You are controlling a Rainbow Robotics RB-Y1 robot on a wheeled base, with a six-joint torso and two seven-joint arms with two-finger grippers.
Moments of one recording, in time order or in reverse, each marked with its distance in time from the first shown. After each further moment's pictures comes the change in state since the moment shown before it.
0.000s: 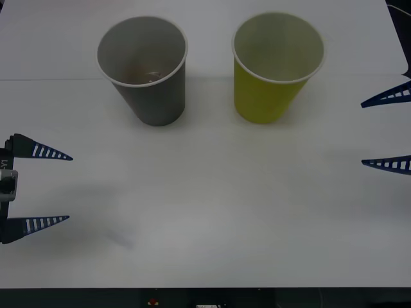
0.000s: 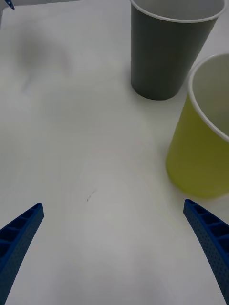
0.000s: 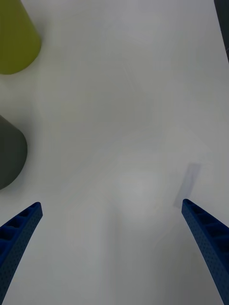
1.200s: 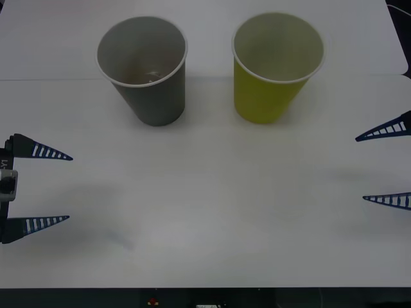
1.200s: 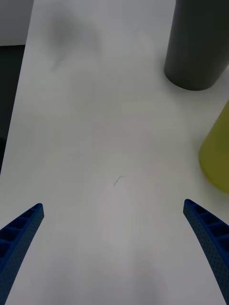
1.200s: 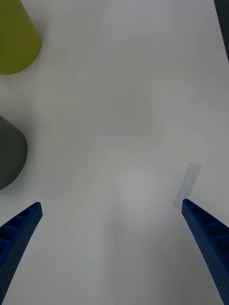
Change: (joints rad) right arm 0.115 0.000 0.035 -0.003 -0.030 0.000 0.169; left arm 0.000 0.000 0.000 0.000 0.000 0.000 0.000
